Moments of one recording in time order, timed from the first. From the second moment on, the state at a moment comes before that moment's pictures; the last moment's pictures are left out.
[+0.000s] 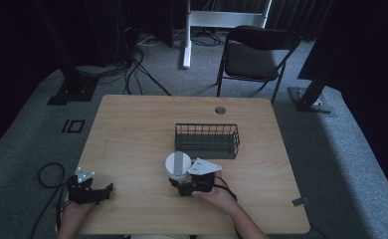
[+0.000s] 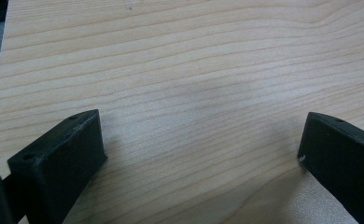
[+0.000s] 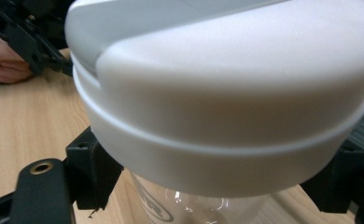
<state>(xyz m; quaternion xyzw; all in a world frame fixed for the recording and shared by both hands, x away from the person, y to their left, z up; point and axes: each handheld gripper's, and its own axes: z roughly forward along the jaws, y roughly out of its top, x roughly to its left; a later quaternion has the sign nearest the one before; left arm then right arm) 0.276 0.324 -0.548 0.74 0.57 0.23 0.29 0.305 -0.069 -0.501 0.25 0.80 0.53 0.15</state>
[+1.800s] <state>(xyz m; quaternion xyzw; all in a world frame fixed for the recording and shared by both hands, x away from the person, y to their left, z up) 0.276 0.324 -0.548 0.74 0.57 0.23 0.29 0.388 -0.113 -0.430 0.42 0.70 0.49 0.31</state>
